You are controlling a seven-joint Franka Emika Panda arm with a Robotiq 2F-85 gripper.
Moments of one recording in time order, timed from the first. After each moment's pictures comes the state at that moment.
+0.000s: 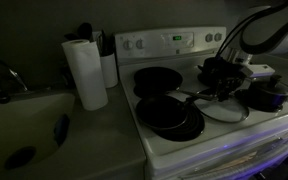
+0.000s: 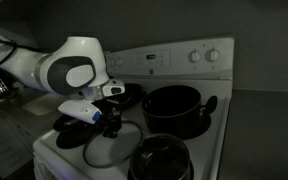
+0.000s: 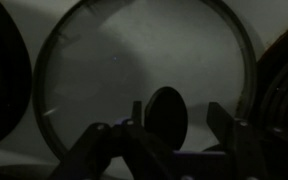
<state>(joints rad) 0.08 -0.13 0.02 -2.54 0.23 2.43 0.02</state>
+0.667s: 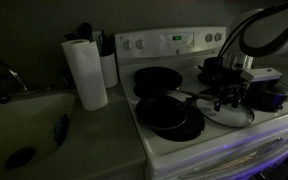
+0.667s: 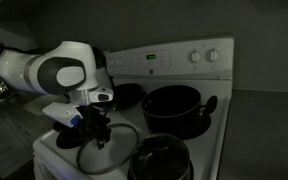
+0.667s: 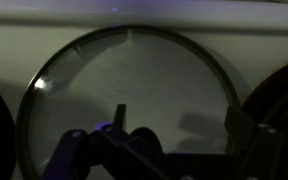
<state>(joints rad) 0.09 -0.14 0.09 -2.55 0.22 2.27 0.18</state>
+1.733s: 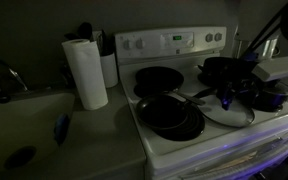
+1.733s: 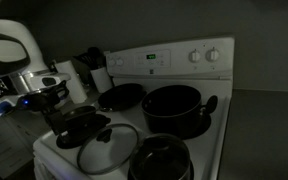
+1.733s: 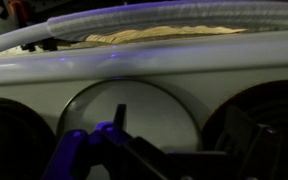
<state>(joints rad) 0.15 -0.41 0.26 -2.58 0.08 2.09 0.63</state>
